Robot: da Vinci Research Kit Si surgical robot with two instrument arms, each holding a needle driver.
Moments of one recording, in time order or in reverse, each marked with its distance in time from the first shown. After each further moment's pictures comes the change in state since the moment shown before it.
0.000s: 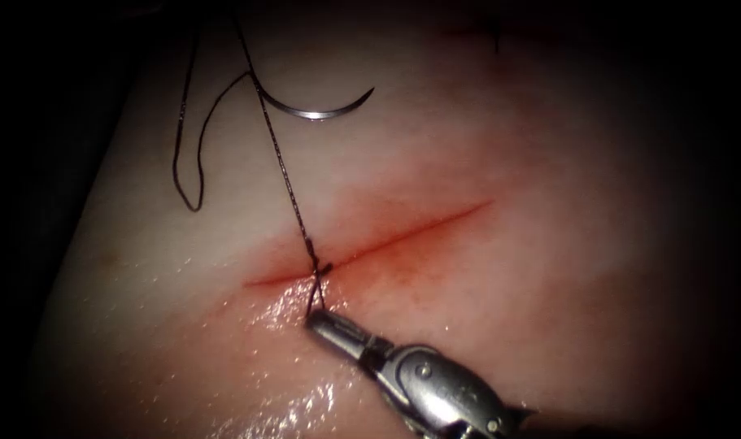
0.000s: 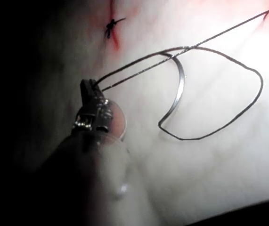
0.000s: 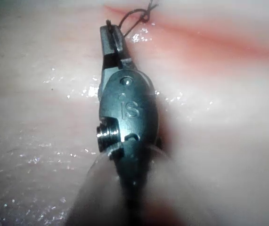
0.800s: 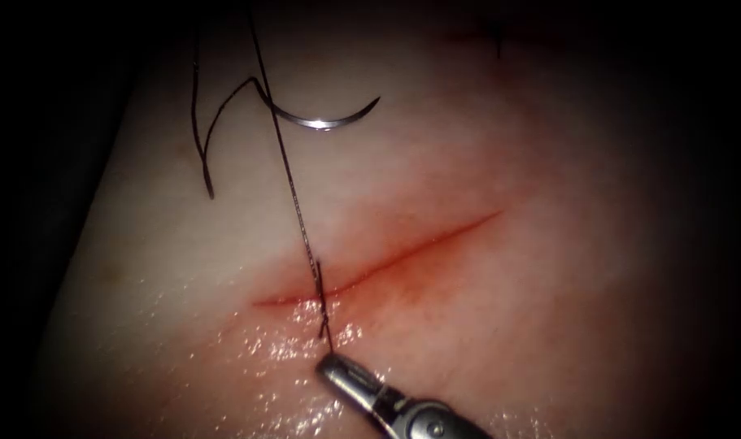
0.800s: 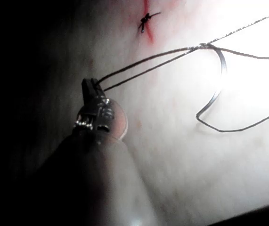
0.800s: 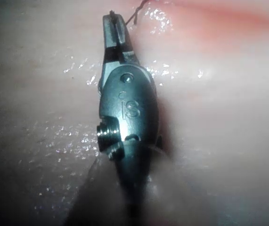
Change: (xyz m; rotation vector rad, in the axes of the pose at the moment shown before) right arm 0.000 -0.007 -0.005 0.074 -0.038 0.047; left arm -0.002 -0.005 0.002 0.049 -0.026 -0.014
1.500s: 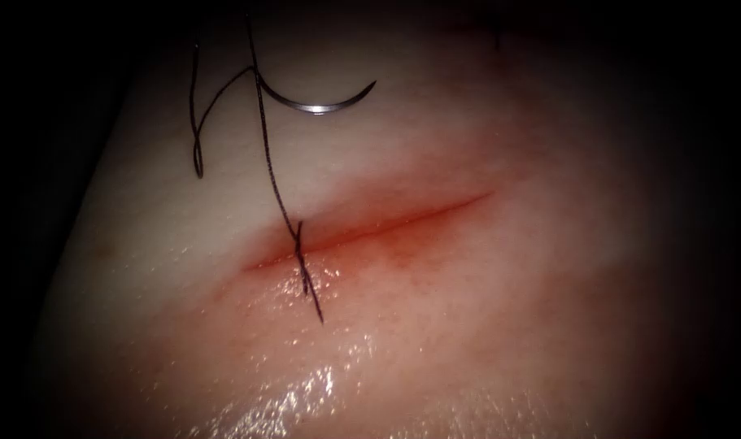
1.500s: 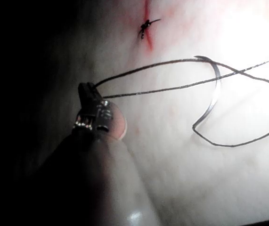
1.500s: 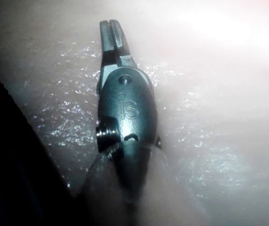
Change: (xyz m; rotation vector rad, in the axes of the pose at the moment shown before) right arm -0.002 0.001 -0.002 -0.030 -0.002 -0.018; left arm 0.001 0.001 -0.001 0.013 -0.021 0.013
